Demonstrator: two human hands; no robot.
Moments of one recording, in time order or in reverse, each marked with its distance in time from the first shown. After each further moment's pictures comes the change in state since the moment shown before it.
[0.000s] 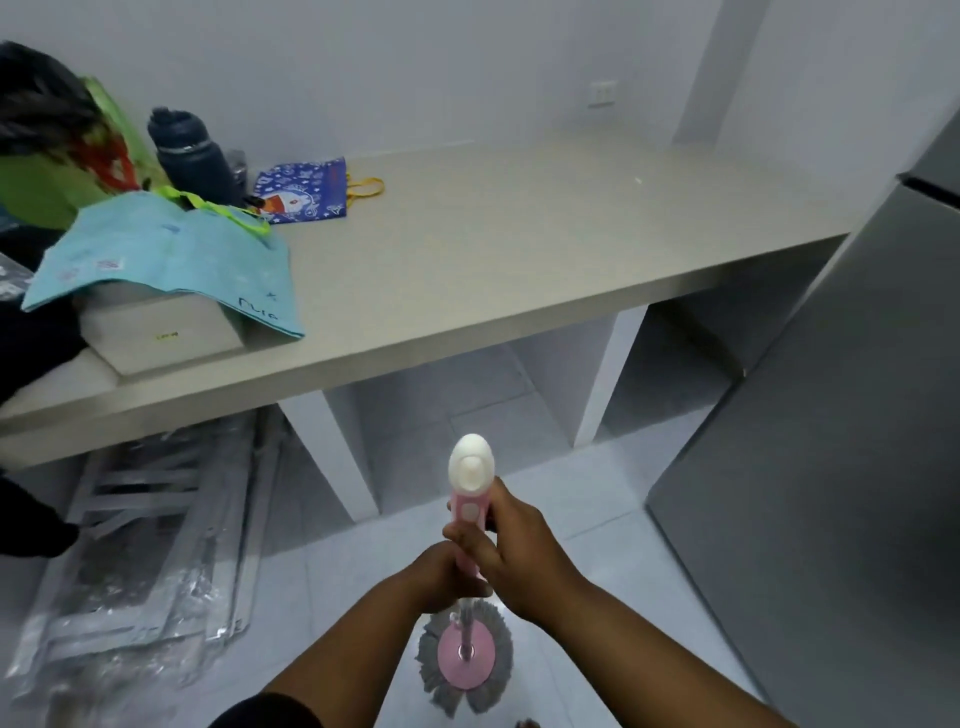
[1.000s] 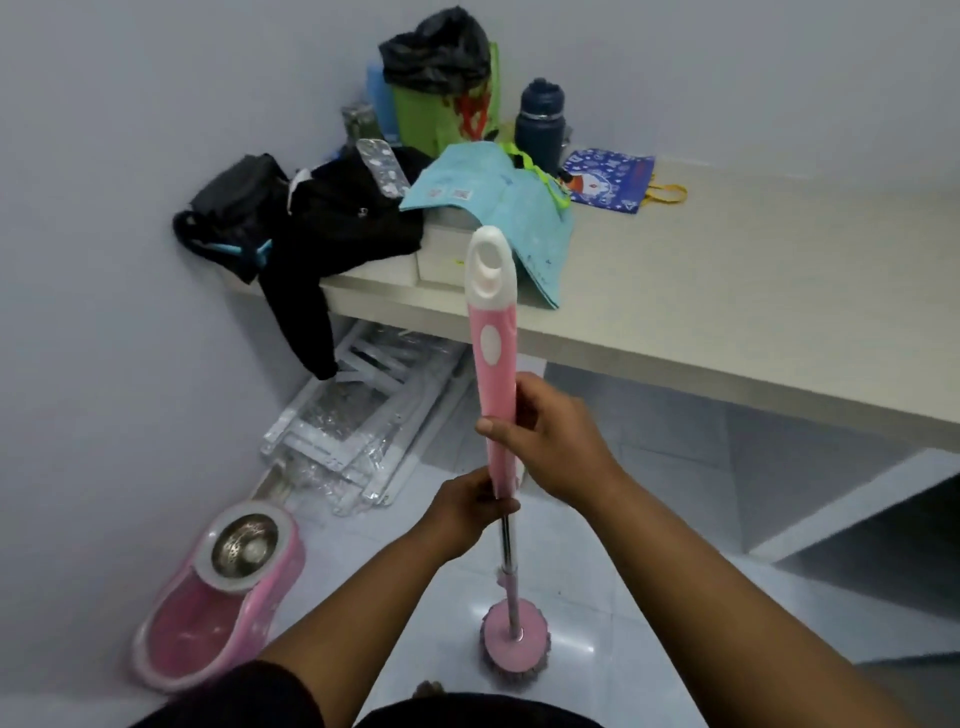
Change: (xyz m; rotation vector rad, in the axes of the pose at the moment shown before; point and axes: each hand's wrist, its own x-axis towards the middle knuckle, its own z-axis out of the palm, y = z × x) left_hand -0.129 -0.061 -0.091 -0.428 0.751 -0.142; right_hand 0.093 -0.135 0.097 -0.031 -0.398 -0.420
